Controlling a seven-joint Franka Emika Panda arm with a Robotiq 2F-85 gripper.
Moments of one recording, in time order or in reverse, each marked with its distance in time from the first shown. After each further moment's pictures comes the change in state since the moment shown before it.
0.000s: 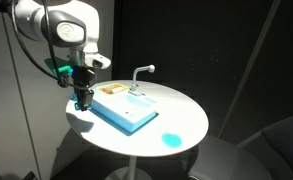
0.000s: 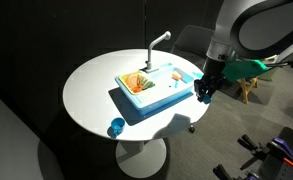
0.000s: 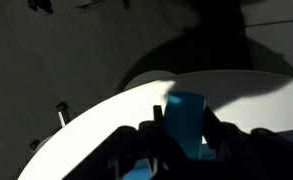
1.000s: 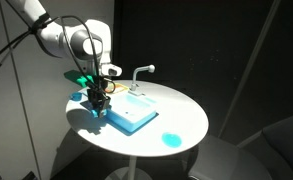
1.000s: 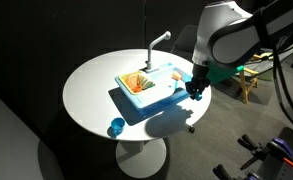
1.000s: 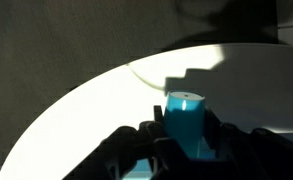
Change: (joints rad) arm -0.001 0.212 -0.030 0.163 -0.166 0.029 -0.009
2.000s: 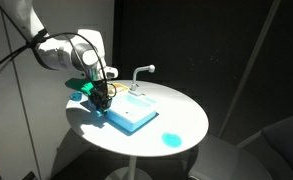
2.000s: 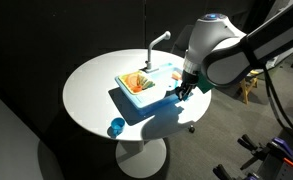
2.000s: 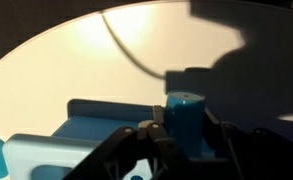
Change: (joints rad) arm 0.060 0.090 -0.017 0.004 -0.106 0.240 0.000
